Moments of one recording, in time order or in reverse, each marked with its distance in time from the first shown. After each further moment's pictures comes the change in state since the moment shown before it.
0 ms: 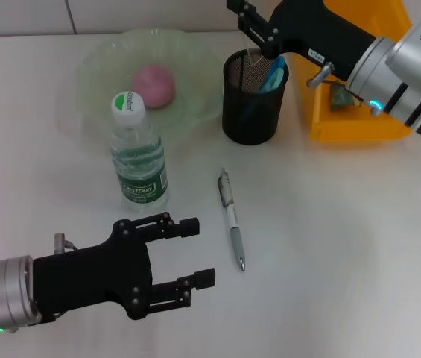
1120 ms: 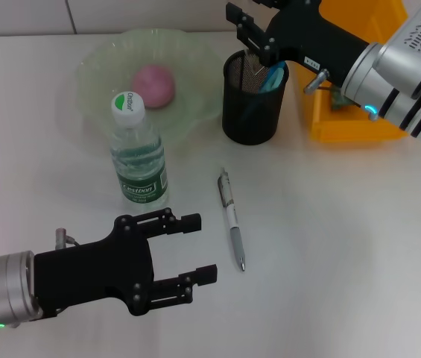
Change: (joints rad) left arm -0.010 0.000 0.000 0.004 -0.005 0.004 0.005; right arm 0.016 0.000 0.000 0.029 -0.008 0.048 -0.018
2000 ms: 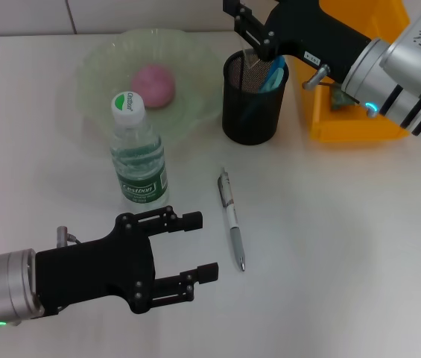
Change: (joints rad) left arm -0.003 -0.001 -0.002 0.000 0.000 -0.003 0.003; right arm 0.001 0.000 0.008 0.003 0.007 -0.048 0.000
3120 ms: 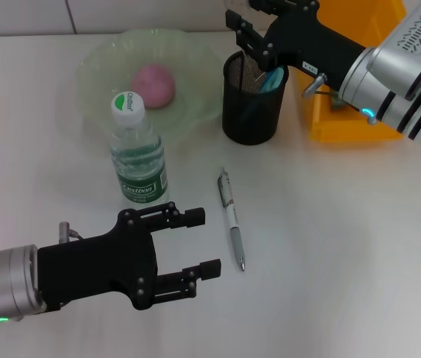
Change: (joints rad) left arm -0.004 -0.003 0.000 0.012 -0.002 -0.001 0.000; right arm 0.008 0.000 -0.007 0.018 -0.007 0.075 -0.002
